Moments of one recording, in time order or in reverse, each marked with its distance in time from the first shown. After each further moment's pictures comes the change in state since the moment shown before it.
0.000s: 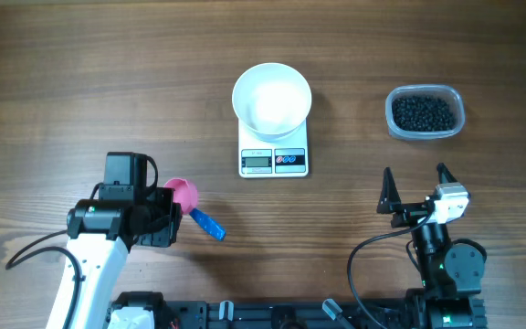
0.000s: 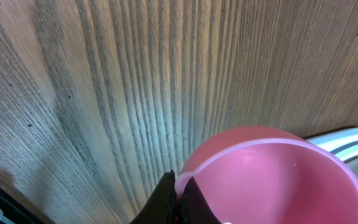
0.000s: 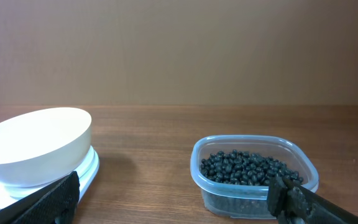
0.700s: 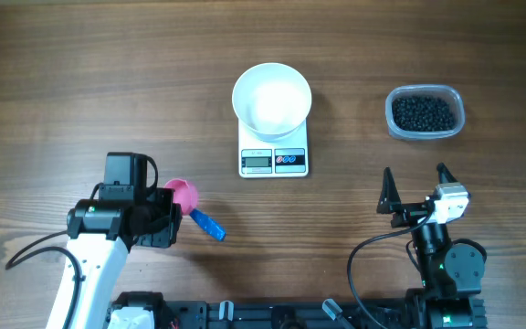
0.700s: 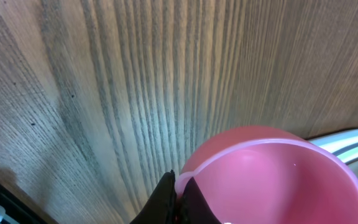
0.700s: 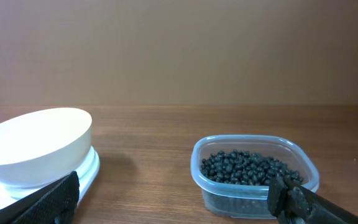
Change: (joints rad) left arm 0.000 0.000 0.000 -0.009 0.000 -0.003; right arm 0.000 0.000 0.000 0.000 0.000 0.020
